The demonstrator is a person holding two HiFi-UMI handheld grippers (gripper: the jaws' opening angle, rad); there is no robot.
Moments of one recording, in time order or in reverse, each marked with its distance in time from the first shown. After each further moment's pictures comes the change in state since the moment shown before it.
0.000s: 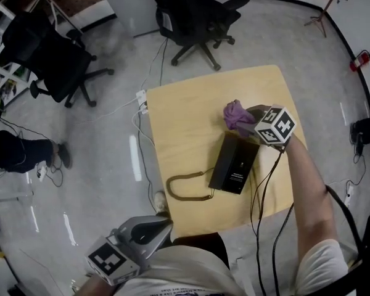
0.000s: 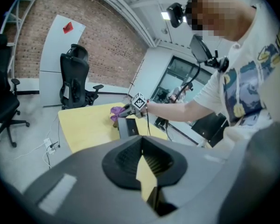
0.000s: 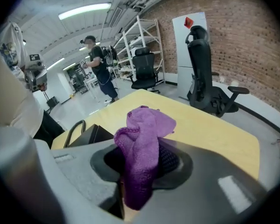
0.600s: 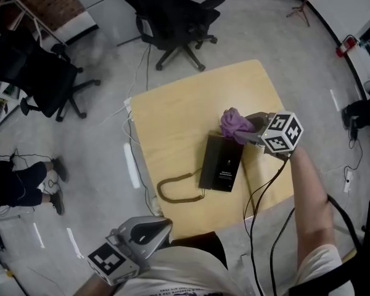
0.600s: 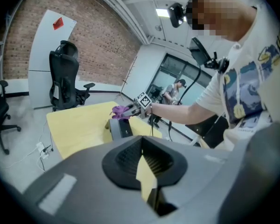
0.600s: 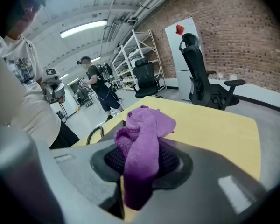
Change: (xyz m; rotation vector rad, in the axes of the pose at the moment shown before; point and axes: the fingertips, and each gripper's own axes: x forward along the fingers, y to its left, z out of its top) left arm 0.019 -0.010 0.007 0.046 0.031 -0.084; right arm -0.056 0.033 -0.017 0.104 -0.129 0.074
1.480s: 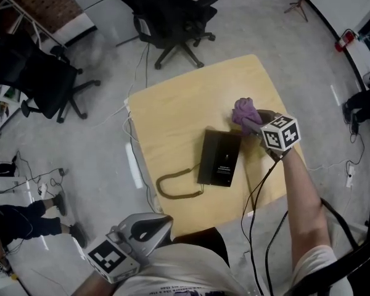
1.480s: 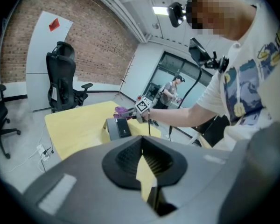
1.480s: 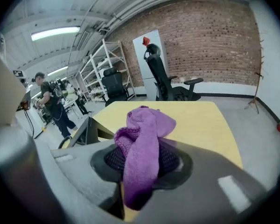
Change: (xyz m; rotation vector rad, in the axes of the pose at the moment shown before) left arm 0.004 -0.007 -0.003 0.026 0.024 -0.001; right arm -0.016 -0.059 -0.043 0.213 -0.121 -0.352
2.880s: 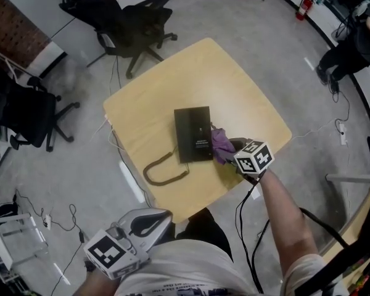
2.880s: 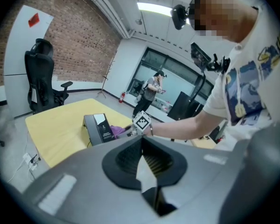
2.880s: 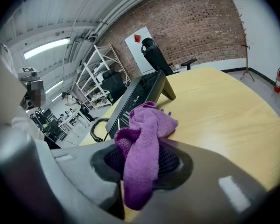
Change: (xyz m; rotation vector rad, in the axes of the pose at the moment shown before) left arm -0.008 -0.042 -0.030 0.127 0.058 -0.170; right arm -0.040 0.141 -0.128 0.221 0.024 0.047
